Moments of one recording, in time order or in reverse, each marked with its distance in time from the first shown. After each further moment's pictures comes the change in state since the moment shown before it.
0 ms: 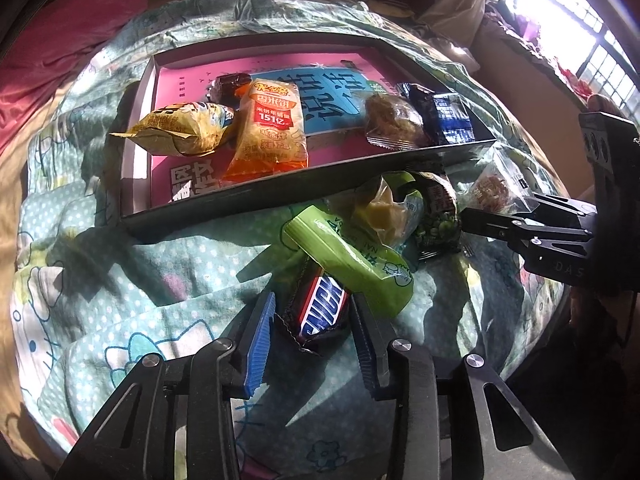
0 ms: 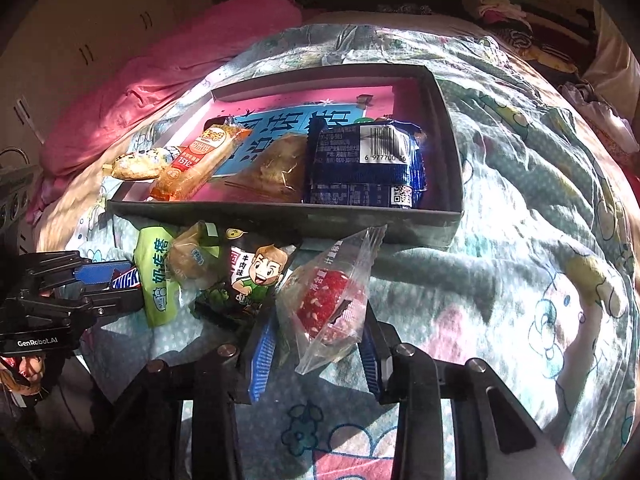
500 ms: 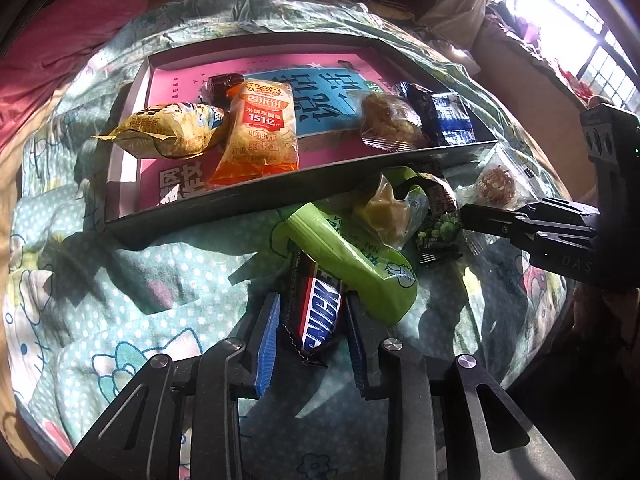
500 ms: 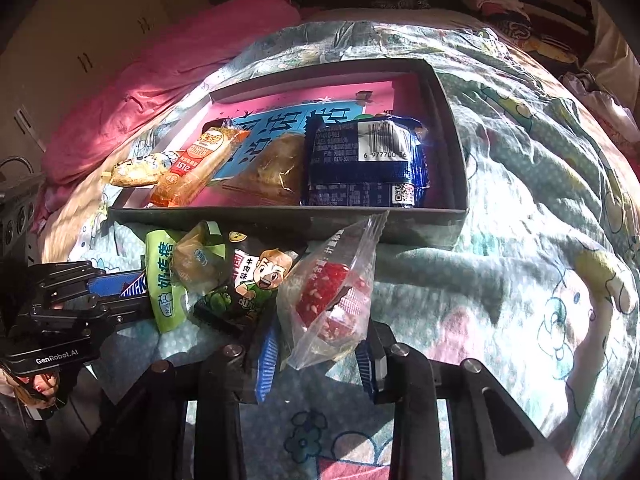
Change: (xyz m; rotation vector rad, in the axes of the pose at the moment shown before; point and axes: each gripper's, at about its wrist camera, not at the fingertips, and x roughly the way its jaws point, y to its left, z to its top) left arm 0.003 -0.001 -0.001 -0.018 -0.013 -0.009; right arm 0.002 -0.005 0.002 0.045 -0.007 0.034
